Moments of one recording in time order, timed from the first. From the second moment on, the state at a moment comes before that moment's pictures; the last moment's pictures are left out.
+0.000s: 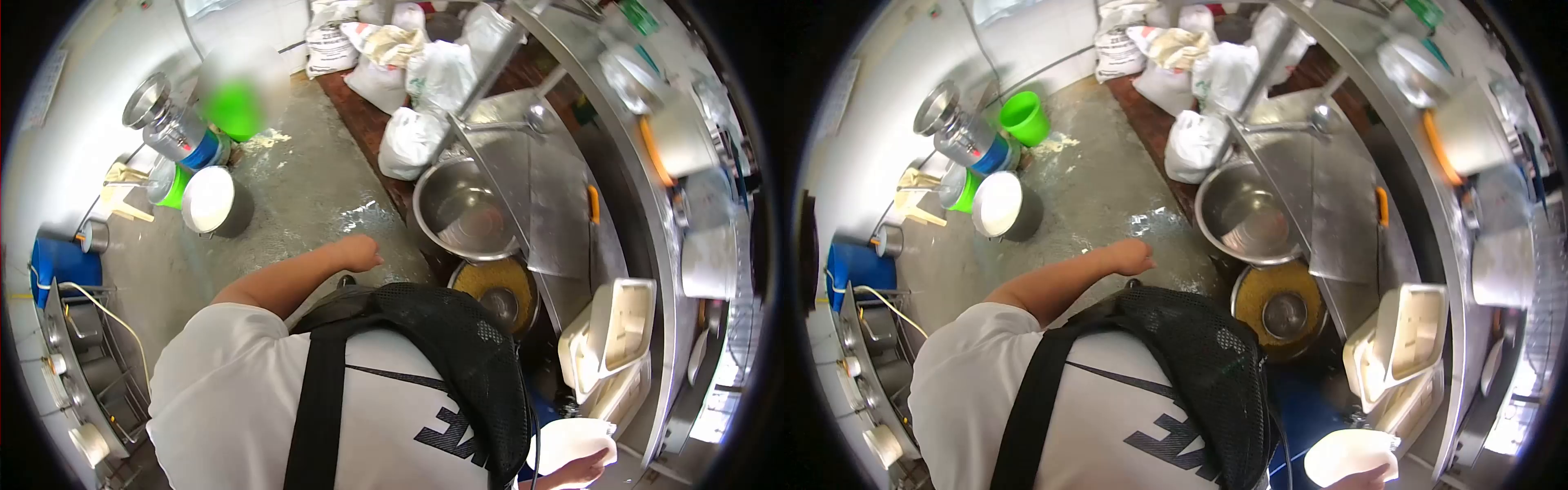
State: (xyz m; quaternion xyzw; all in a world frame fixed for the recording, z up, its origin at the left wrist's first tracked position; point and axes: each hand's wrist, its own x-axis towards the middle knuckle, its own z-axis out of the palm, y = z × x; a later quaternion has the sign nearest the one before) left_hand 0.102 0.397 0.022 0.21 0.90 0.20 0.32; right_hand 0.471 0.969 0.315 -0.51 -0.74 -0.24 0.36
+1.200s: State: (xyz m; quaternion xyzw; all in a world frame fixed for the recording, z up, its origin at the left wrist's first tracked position) left_hand 0.302 0.010 0.034 -0.64 0.65 0.38 0.14; right_hand -0.243 0.358 -0.073 0.29 -0.92 0.18 -0.20
